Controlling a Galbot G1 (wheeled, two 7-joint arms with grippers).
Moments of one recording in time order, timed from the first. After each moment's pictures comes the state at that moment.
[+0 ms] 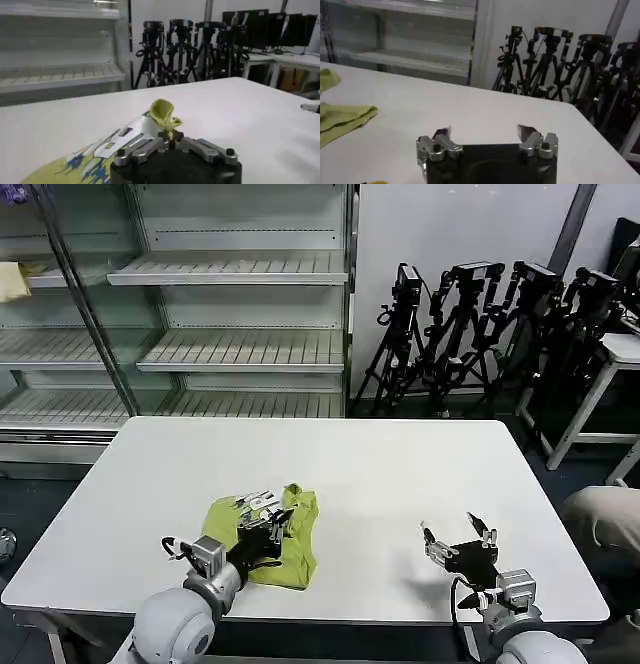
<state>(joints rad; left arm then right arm) 1.17 -1.12 -0.24 -2.09 -0.45 0.58 -0.02 -1.47 1.20 0.56 2.25 0.24 -0.51 0.04</state>
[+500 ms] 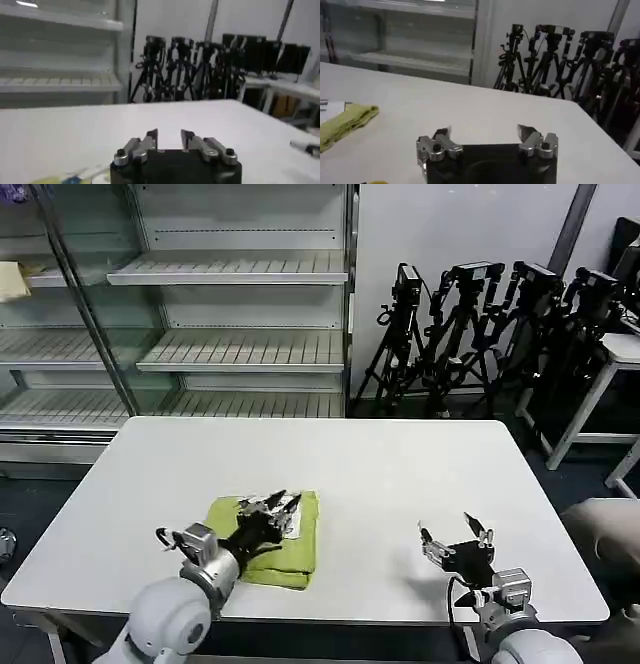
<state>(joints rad) 1.15 -1.11 -0.29 -2.14 -0.61 0.56 -0.07 -1.45 1.22 0.54 2.22 0.24 -0.50 0.04</state>
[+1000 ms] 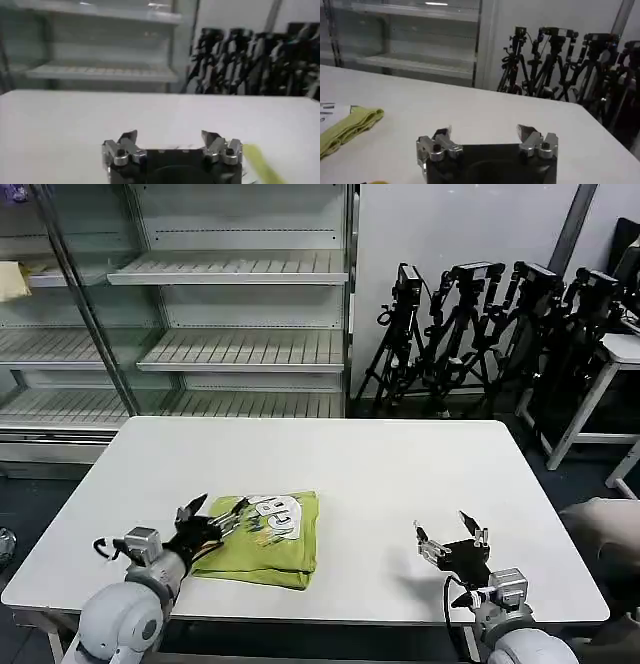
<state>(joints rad) 1.27 -1.09 -0.50 -2.06 -0.61 0.57 -0.11 -1.45 1.22 0.53 2.22 0.23 -0.49 0.03</state>
